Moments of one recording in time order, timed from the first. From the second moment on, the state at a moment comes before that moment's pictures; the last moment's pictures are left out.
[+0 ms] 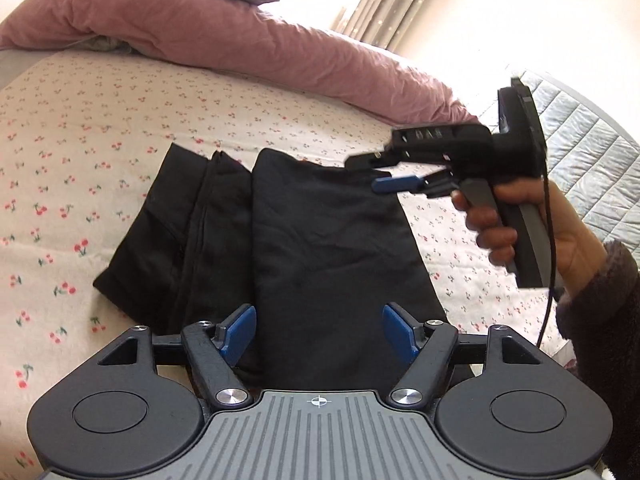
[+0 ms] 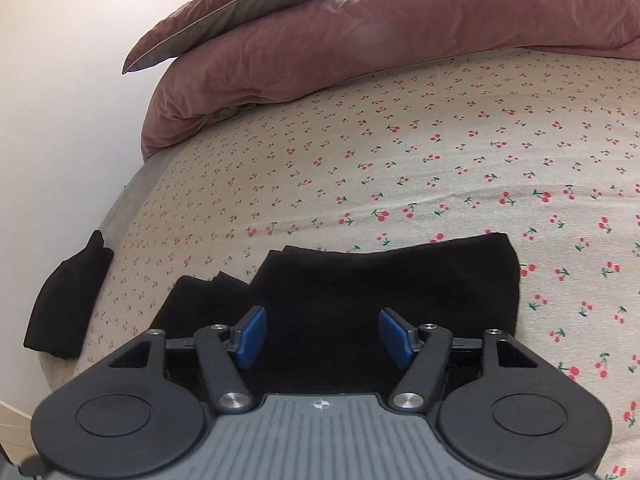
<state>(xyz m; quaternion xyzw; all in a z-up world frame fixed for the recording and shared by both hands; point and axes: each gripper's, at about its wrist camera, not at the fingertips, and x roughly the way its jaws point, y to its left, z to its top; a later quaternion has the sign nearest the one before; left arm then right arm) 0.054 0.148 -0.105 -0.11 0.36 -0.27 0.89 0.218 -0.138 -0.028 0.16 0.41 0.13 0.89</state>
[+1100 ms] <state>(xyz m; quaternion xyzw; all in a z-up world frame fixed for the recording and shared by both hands) 0.149 0.168 -0.093 -0.13 0.33 -0.14 0.92 0.142 -0.170 -0.071 0.14 0.37 0.14 0.91</state>
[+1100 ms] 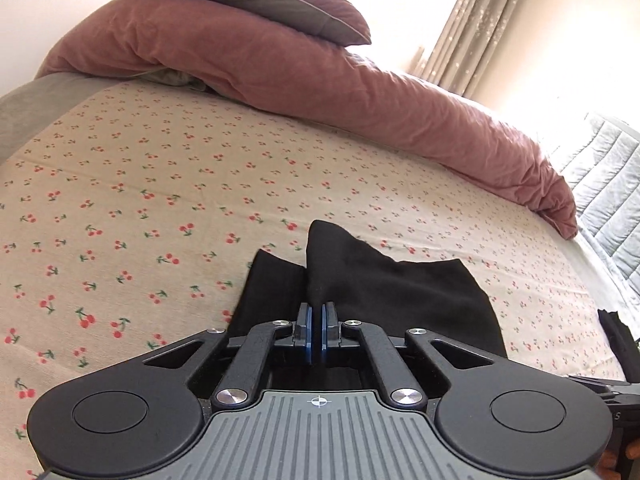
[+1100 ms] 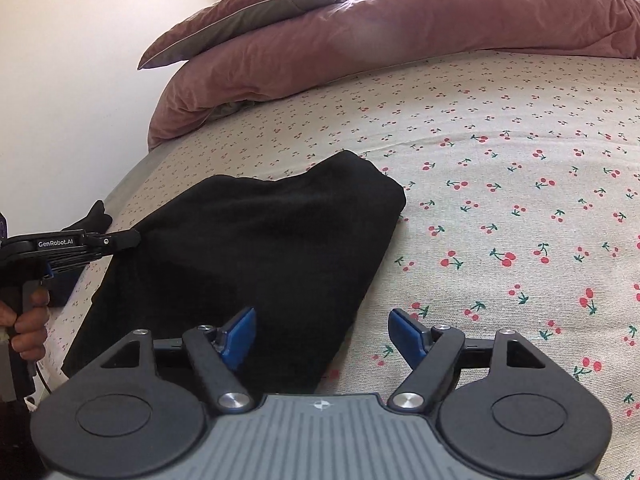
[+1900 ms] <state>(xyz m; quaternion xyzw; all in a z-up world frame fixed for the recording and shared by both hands) 0.212 0.223 -0.147 -0.28 0.43 -0.21 0.84 0.175 -0.201 -0.104 0.40 0.37 0.16 0.82</state>
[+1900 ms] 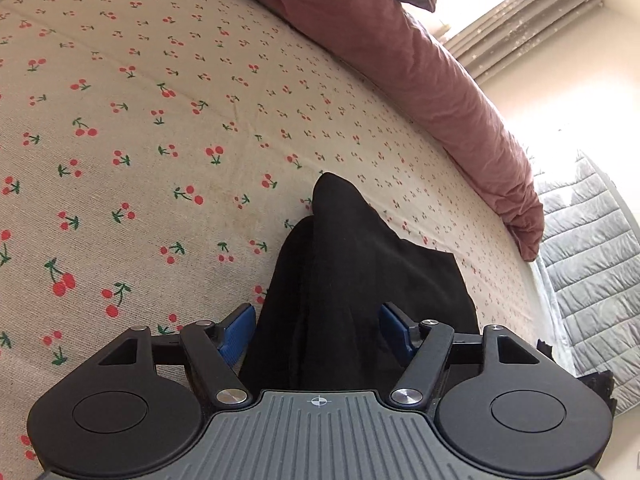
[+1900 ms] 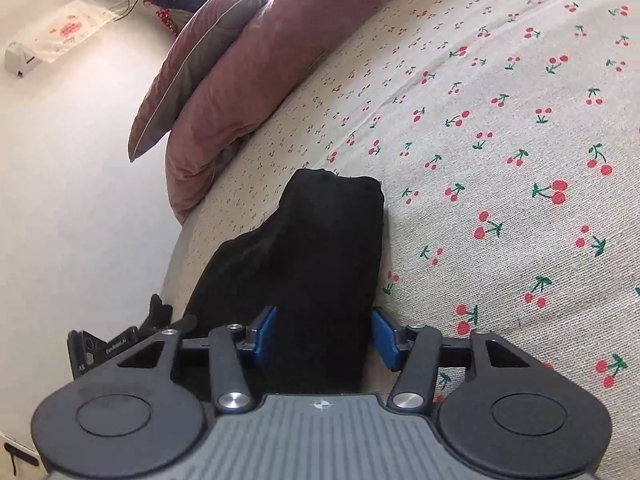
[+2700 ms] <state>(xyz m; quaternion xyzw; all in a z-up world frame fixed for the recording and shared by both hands) 0.218 0.218 -0.157 -0.37 0.40 -0.22 0.81 0.167 -0.163 -0.065 0.32 0.35 0.13 0.87</state>
